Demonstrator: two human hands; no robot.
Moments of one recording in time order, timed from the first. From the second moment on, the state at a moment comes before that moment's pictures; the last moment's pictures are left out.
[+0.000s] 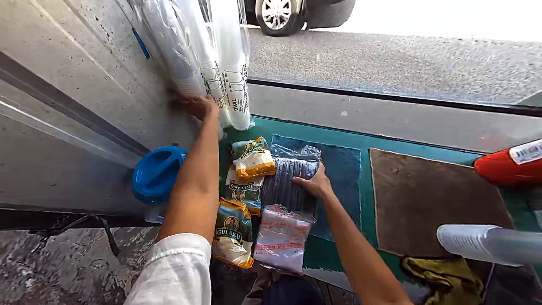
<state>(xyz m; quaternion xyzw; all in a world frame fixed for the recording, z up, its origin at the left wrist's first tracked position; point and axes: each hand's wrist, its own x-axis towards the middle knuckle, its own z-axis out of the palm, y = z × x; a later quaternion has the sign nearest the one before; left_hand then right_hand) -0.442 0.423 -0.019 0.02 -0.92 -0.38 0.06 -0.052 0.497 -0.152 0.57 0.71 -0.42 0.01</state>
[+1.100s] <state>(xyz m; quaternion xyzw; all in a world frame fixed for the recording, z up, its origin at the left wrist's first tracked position) -0.311 0.348 -0.129 -0.02 -0.74 -0.58 -0.35 -0.149 0.533 -0.132 0.21 0.54 -0.81 -0.12</state>
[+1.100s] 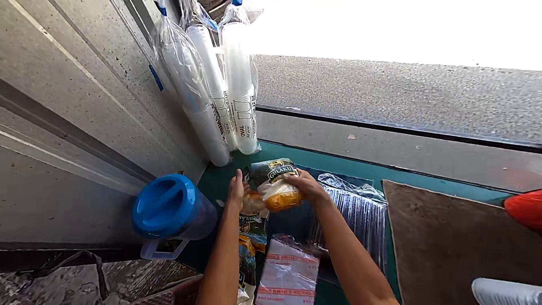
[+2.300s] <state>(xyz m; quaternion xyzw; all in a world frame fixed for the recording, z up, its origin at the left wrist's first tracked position) -0.383 0.554 -0.070 -0.58 -0.82 0.04 0.02 -0.244 0.644 -0.171 0.39 0.82 -0.42 -0.07</state>
